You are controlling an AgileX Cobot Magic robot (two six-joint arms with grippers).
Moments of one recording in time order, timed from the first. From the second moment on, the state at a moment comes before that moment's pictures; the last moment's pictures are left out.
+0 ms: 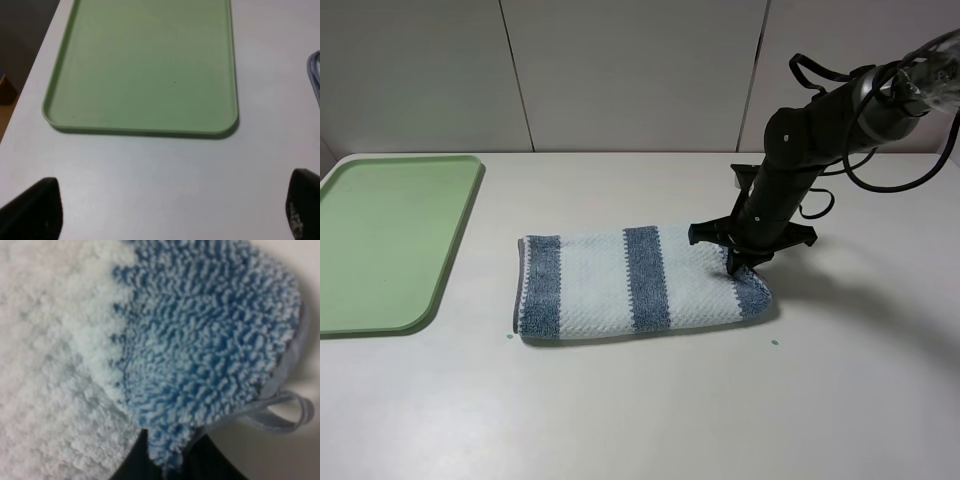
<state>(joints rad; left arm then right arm) -0.01 -0.01 -0.52 0.19 1.12 -0.14 0.39 2.09 -1.17 0.09 0.59 0.22</state>
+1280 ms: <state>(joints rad) -0.01 -0.01 -0.52 0.19 1.12 -0.14 0.36 1.83 -1.16 -0.36 0.84 0.40</state>
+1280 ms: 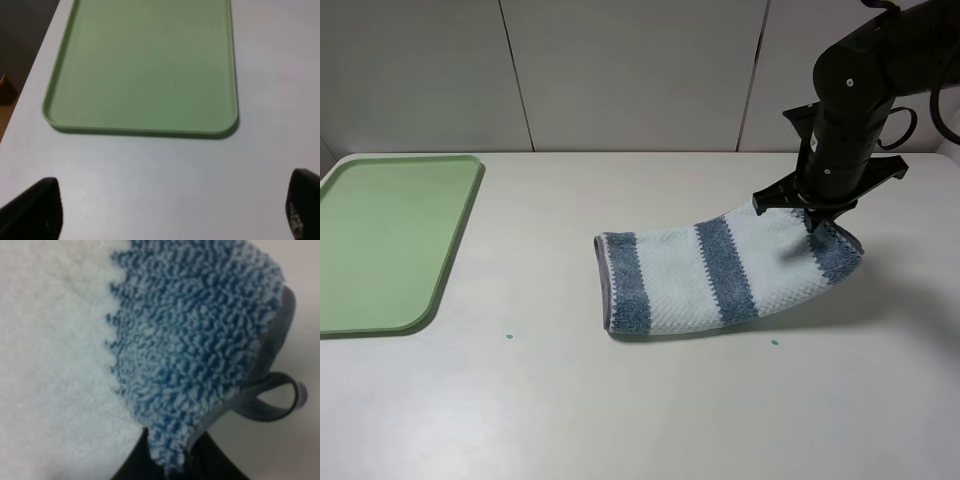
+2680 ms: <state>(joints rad) -0.01 -0.01 -0.52 0.19 1.12 -0.14 0.55 1.74 -1.18 -0.25 0.93 0.48</state>
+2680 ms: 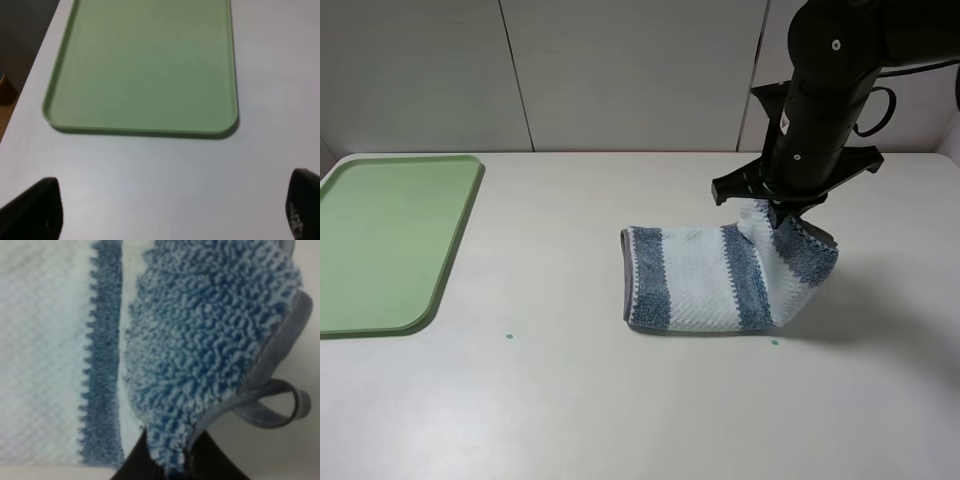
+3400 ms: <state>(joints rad) -0.01 -0.01 -0.52 0.19 1.12 -0.14 0.66 1.74 -1.21 -0.22 0.90 0.62</state>
